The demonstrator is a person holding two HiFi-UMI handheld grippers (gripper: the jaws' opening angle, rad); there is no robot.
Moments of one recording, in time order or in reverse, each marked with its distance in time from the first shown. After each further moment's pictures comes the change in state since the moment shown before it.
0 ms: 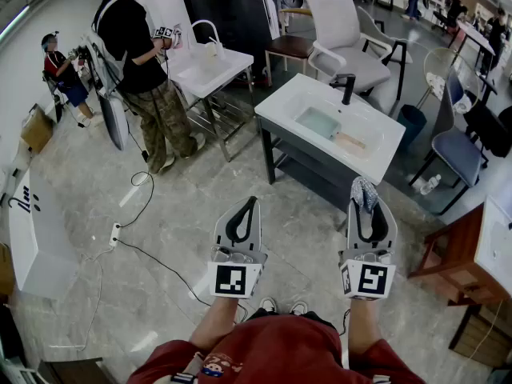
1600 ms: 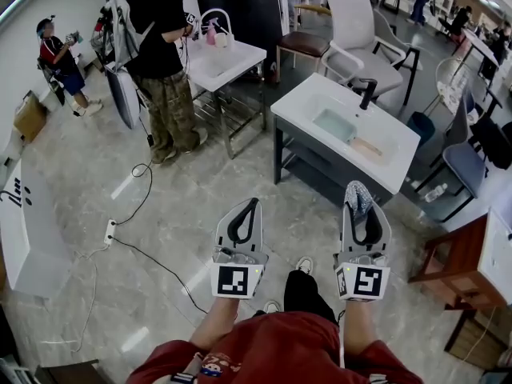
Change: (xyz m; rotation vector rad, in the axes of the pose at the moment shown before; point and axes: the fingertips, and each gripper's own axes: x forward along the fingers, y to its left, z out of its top) left arm -0.004 0.103 -0.051 -0.049 0.023 0.011; right arm 0.053 0.110 -0.028 -0.037 0.030 0.056
